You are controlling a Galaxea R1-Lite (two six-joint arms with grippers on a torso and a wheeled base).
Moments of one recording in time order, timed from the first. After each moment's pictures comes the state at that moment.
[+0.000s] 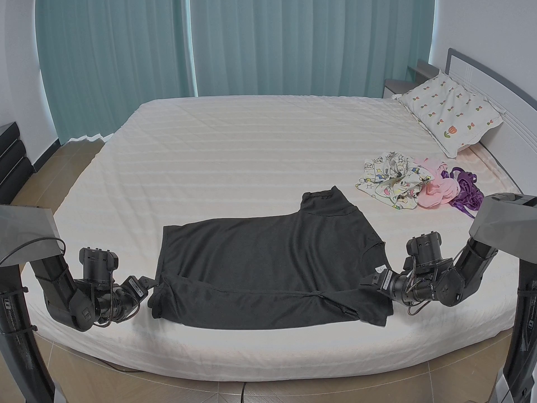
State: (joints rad) left arm -0.02 2.16 -0.45 -0.92 -0.02 -0.80; right arm 0.23 2.28 -0.73 -0.72 0.13 0.67
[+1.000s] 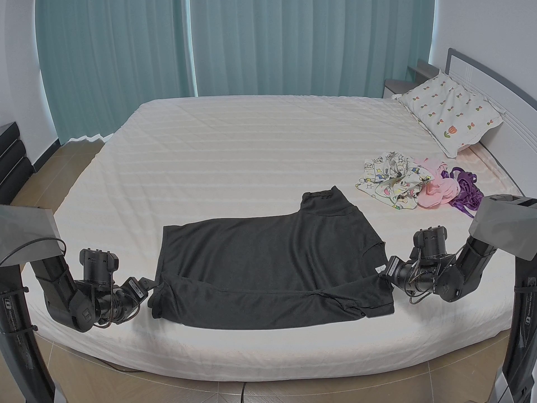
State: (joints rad) left arm -0.02 2.16 -0.45 -0.92 -0.02 -0.81; right arm 0.17 2.33 -0.78 -0.84 0.11 0.70
